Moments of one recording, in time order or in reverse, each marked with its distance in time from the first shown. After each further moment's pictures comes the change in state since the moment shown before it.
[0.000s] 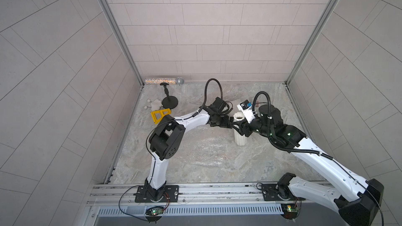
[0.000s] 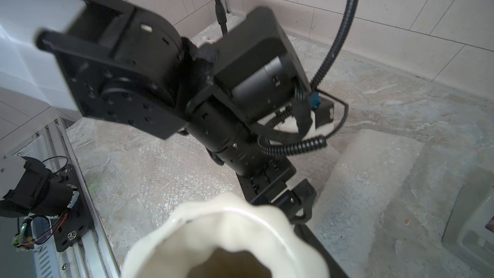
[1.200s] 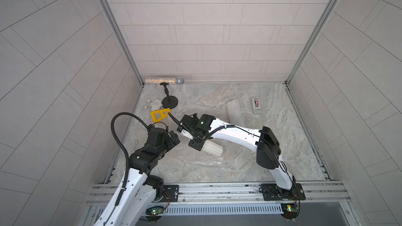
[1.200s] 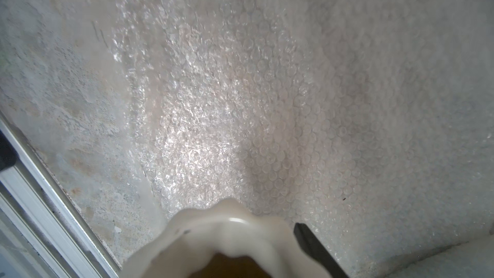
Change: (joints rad) left arm 0.404 -1.333 -0.871 -0.317 -0.358 -0.388; right arm 0.468 1.135 1.007 -0.671 0.288 -0.124
